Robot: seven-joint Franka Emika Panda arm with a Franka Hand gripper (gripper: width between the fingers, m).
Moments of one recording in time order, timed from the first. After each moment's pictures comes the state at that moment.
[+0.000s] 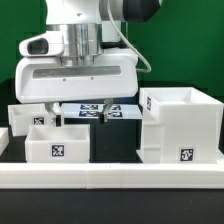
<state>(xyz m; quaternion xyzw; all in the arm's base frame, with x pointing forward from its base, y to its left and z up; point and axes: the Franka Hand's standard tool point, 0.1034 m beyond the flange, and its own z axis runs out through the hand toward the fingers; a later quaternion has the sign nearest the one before) 0.545 -0.069 0.052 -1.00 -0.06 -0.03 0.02</state>
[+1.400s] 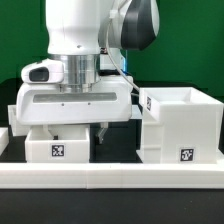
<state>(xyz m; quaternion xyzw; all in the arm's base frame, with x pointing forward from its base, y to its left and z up) 0.528 -0.076 0.005 -1.00 -0.06 -0.03 0.00</state>
